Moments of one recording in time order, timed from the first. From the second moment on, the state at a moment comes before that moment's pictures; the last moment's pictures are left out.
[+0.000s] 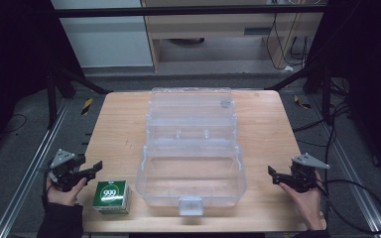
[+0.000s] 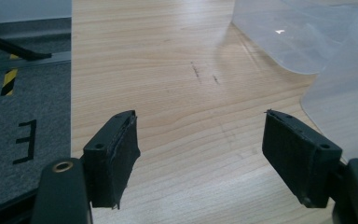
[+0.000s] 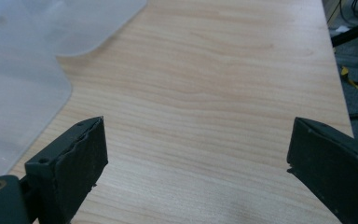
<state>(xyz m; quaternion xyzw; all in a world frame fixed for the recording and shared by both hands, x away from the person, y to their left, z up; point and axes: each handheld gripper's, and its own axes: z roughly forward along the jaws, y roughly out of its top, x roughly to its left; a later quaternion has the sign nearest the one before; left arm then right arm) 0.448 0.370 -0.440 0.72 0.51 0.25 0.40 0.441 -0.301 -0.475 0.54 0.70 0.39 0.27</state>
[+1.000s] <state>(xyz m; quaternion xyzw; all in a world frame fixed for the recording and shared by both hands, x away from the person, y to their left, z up) 0.450 0.362 -0.396 0.82 0.37 0.19 0.38 0.437 -0.295 -0.465 0.52 0.71 0.37 0.29</state>
